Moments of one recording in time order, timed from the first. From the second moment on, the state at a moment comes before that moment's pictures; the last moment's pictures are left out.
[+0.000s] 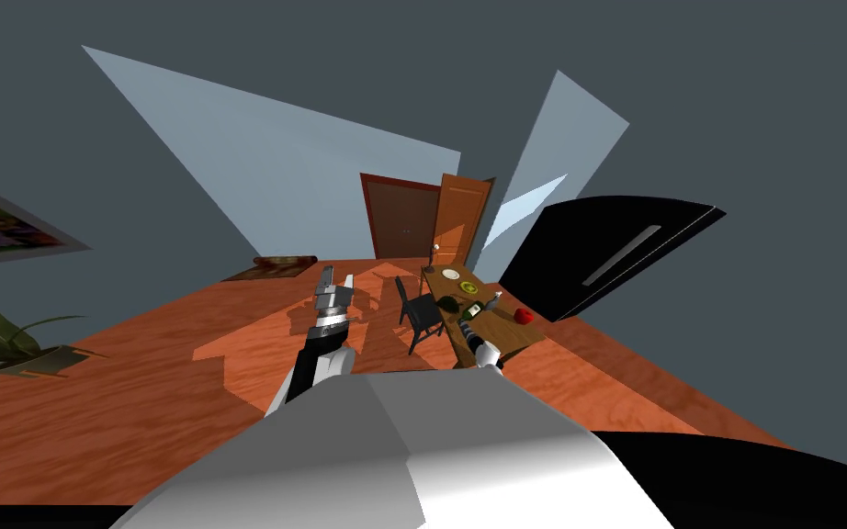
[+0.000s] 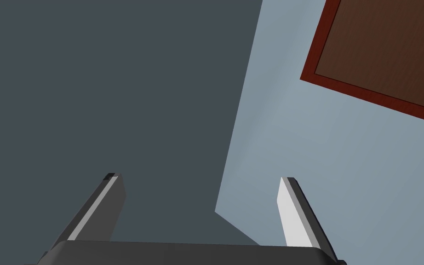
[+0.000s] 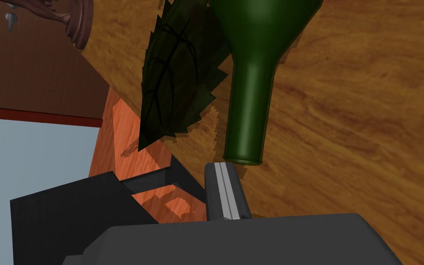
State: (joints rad) left arm 0.46 -0.04 -0.04 -2.21 0.06 -0.45 0.04; right arm -0.12 -0.08 -0.58 -0.81 -1.64 0.48 -0.76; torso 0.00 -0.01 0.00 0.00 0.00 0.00
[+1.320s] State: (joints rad) left arm 0.46 -0.04 -0.04 -2.21 0.06 -0.45 0.04; right arm 0.03 -0.18 -0.31 -0.94 -2.06 0.40 -0.65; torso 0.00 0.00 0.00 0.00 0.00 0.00
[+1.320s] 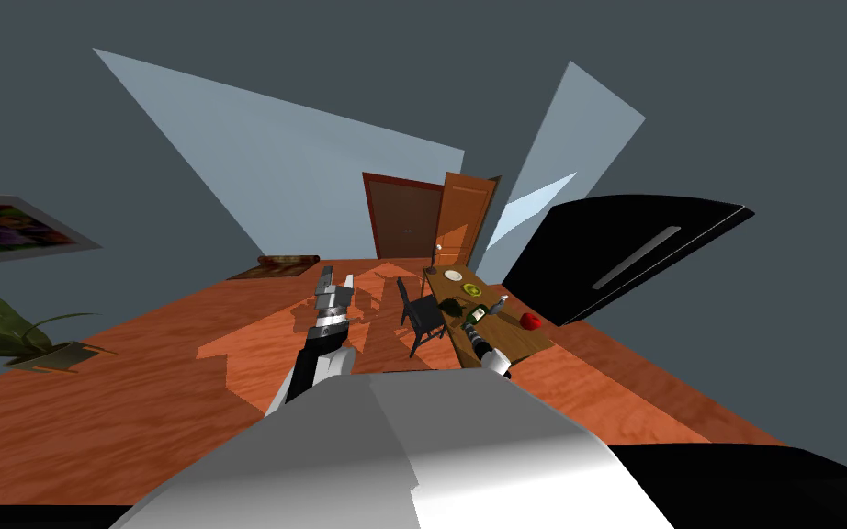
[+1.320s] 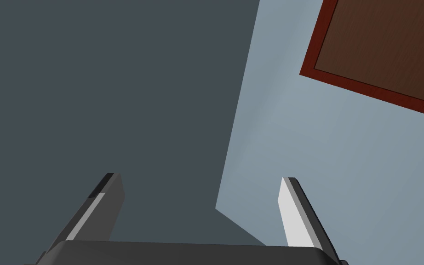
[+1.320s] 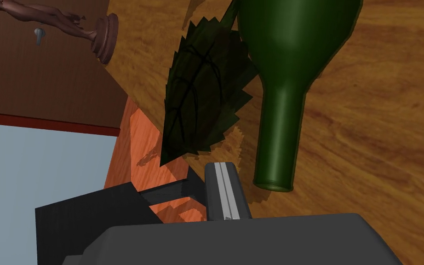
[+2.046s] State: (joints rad) left arm 0.46 -0.04 -0.04 -2.21 0.06 -0.45 0.04; right arm 0.17 -0.27 -0.13 -1.06 -2.31 0.34 -0.56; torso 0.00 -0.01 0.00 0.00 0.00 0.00
